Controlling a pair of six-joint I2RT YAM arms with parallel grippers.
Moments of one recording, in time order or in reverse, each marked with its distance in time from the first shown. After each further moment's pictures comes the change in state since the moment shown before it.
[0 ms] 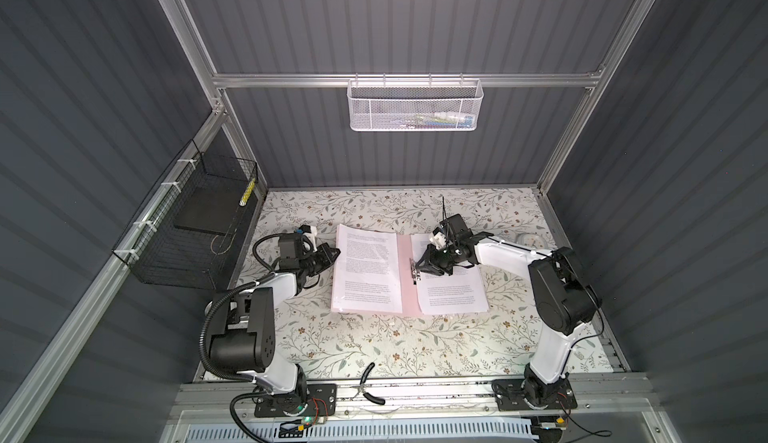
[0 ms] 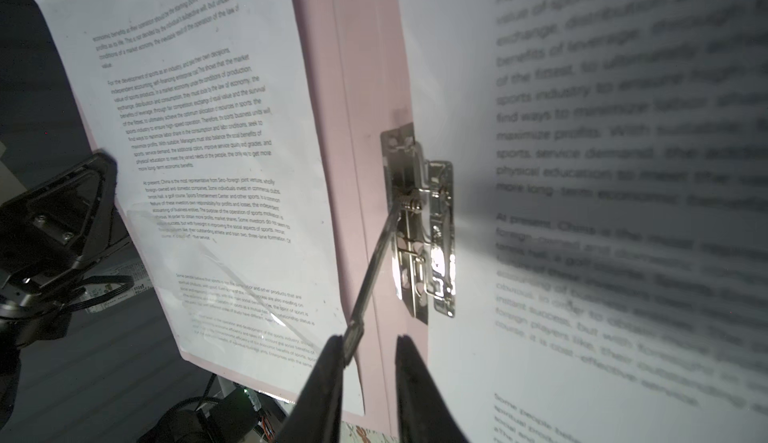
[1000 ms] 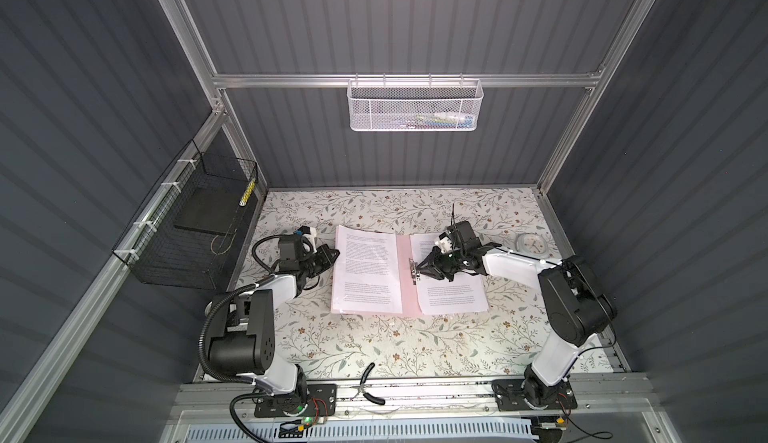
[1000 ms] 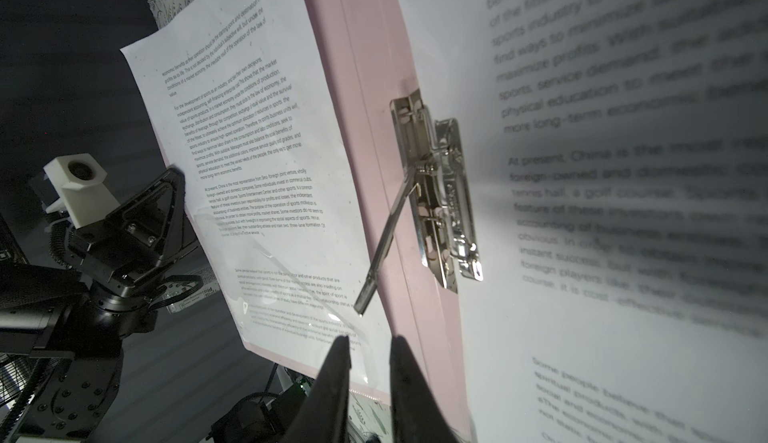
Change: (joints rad) left arm 0.000 -0.008 -0.009 0.003 -0.013 0.001; right arm -0.009 -0.089 -0.118 0.169 -0.053 0.177
